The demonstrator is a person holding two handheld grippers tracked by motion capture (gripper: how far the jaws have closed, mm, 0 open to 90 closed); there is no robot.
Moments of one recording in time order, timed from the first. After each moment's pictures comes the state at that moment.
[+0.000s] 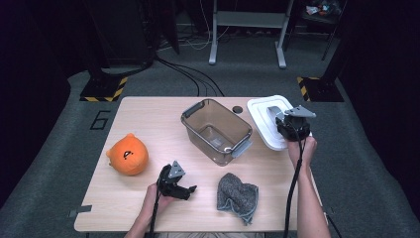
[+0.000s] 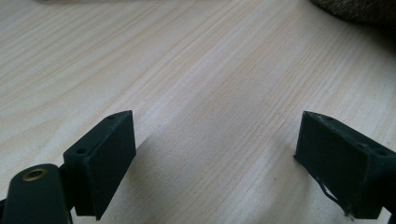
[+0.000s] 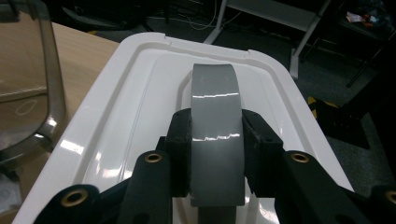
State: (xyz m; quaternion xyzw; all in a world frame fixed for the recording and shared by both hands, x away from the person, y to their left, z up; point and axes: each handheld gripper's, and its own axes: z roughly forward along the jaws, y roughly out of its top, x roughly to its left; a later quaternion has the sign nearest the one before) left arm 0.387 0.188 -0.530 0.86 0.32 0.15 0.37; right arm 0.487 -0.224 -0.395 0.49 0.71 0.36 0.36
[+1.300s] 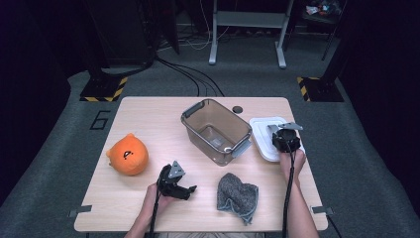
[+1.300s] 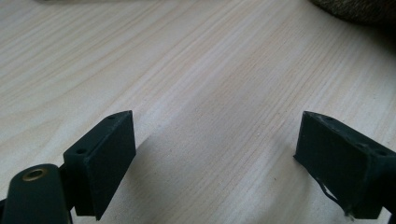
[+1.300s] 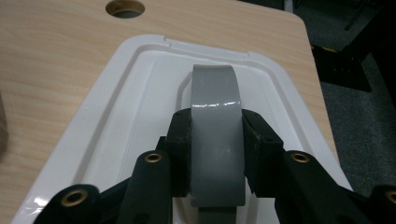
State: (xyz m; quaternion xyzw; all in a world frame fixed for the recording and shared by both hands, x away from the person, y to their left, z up) left arm 0.387 0.188 -0.530 0.86 0.32 0.15 0.37; right arm 0.505 -0.224 -0.482 0.56 0.70 0.30 0.33
